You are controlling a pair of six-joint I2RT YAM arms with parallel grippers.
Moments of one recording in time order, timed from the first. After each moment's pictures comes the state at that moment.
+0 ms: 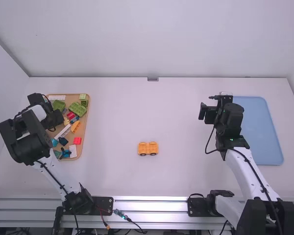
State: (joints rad) left arm 0.60 2.09 1.34 -0.45 0.03 -0.01; right arm -0.01 1.18 0.63 0.11 -0.04 0.00
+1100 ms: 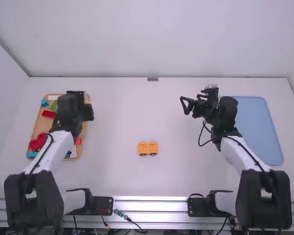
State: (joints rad) left arm 0.12 1.29 0.75 -0.06 0.06 0.00; right arm 0.02 1.43 0.68 0.44 -0.61 0.28
